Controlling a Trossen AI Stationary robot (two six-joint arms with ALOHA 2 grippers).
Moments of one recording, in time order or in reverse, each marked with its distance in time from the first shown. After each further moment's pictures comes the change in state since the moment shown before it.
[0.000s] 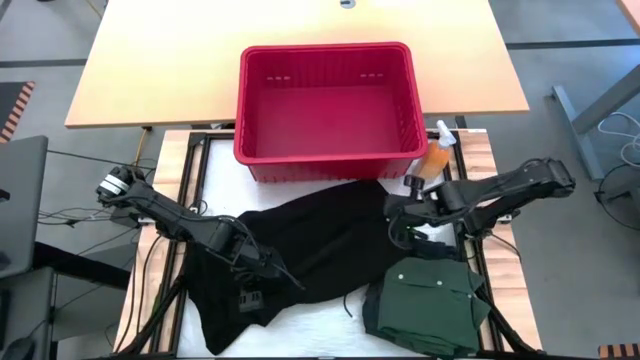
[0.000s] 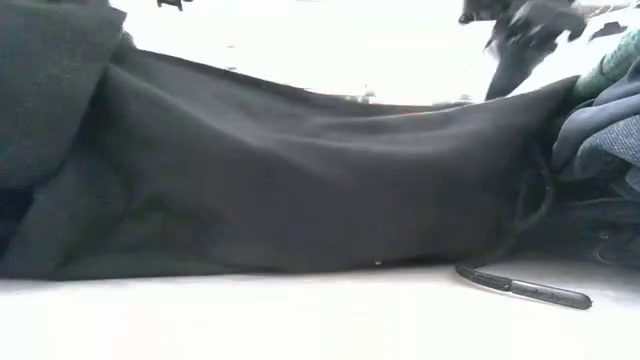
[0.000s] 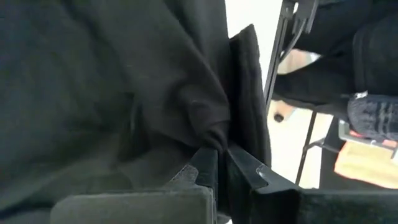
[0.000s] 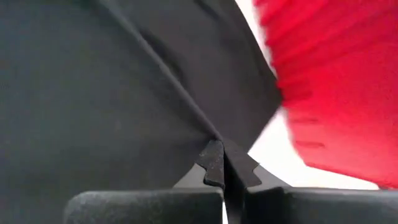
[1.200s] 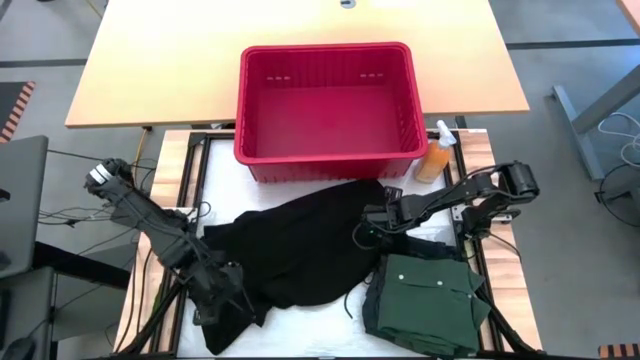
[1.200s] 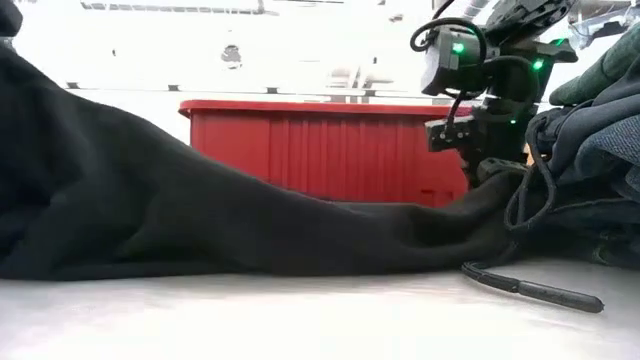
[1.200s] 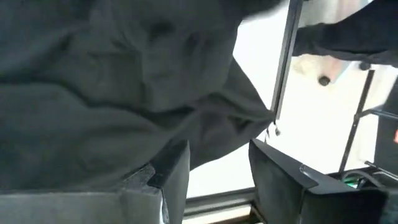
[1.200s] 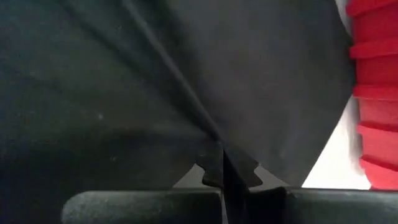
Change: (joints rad) left arm -0.293 -0.163 -0.036 -0.243 -0.150 -0.139; right arm -0.139 0.347 -0.237 0.383 0.005 -0.098
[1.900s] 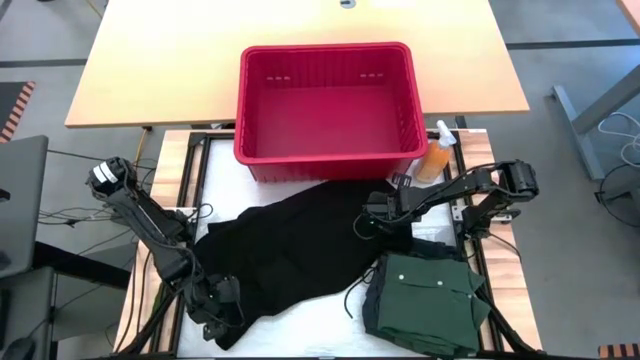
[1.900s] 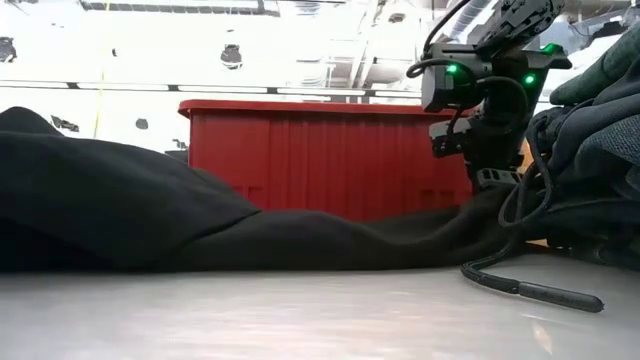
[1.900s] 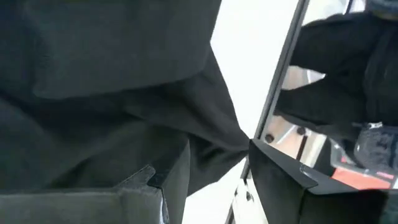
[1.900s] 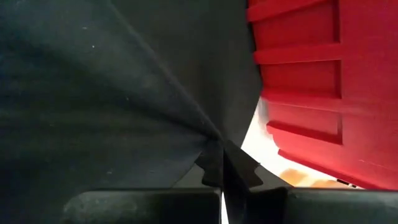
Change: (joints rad) left arm -0.183 0.005 -0.371 0.650 -0.168 -0.451; right arm -0.084 -0.004 0.000 -0.117 0.229 -0.005
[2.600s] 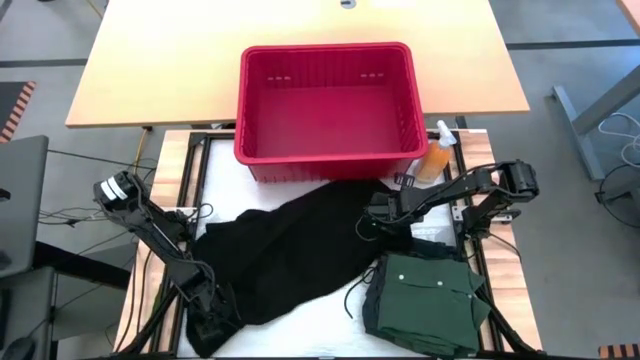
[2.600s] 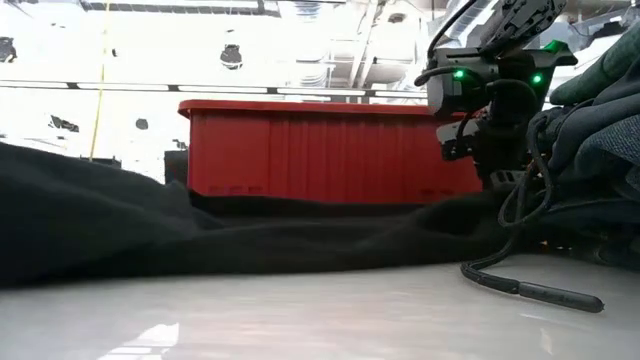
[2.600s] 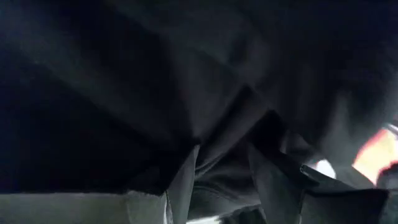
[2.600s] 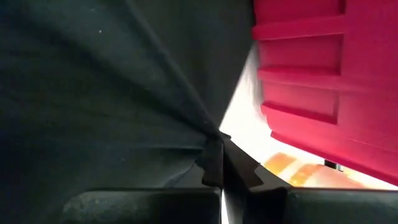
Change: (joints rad) left arm -0.004 0.233 -0.106 -0.003 0.425 -0.158; right arm 0.006 0.000 0.000 -0.086 0.009 -0.003
